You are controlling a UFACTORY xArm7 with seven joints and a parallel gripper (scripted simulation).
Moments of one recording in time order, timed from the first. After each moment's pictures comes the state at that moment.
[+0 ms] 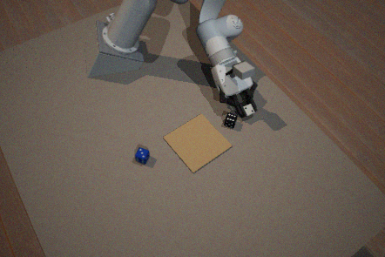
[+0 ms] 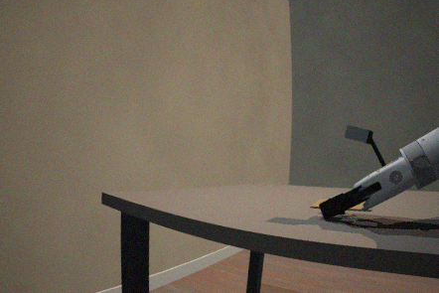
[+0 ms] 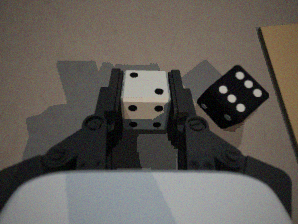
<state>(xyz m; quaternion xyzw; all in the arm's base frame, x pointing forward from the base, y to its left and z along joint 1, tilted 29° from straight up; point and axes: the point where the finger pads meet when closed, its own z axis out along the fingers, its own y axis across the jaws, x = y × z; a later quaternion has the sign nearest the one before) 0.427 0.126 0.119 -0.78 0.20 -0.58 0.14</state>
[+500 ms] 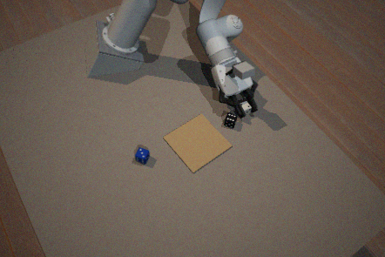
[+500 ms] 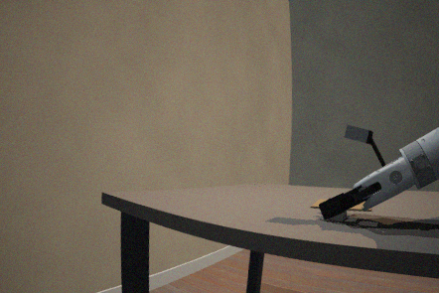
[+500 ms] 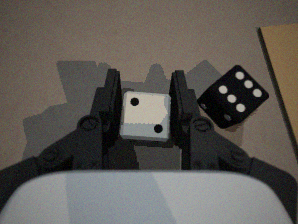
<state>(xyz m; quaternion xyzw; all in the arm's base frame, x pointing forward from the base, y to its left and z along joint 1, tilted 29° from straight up) 0.427 0.126 0.119 -0.78 0.20 -0.58 0.14</state>
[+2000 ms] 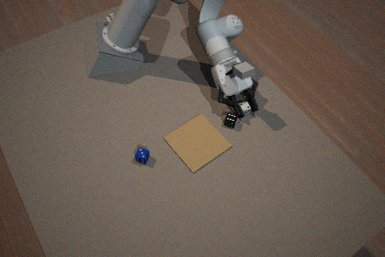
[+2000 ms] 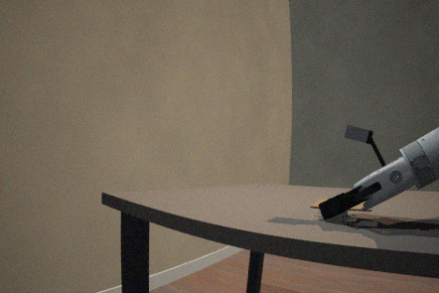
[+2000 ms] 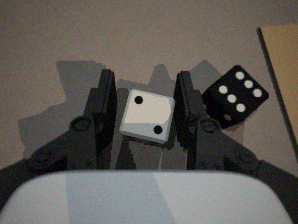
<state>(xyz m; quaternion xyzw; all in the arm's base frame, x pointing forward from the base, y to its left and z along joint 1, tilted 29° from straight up) 0.427 0.126 0.119 -0.78 0.20 -0.58 0.14</state>
